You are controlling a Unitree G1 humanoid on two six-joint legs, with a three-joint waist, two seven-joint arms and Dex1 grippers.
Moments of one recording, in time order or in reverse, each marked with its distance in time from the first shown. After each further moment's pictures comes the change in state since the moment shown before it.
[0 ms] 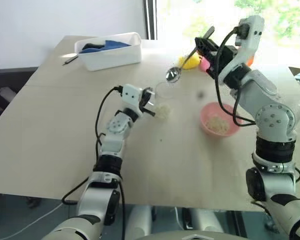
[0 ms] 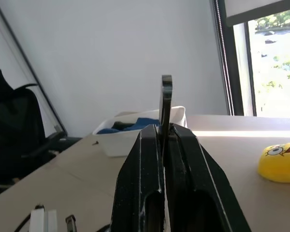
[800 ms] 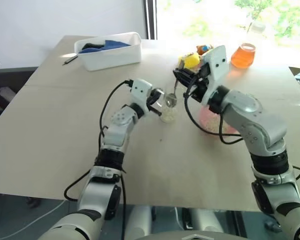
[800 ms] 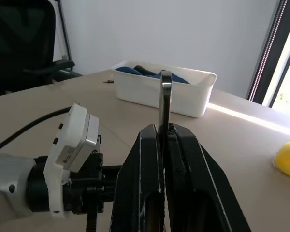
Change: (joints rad) left arm -0.055 0.026 -0.068 -0.124 0.004 0.226 -0.114; right arm 0.103 -0.056 0.262 -0.060 -0.334 -0.085 0.209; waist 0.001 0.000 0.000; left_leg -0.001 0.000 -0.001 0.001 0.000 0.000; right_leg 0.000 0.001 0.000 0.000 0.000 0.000
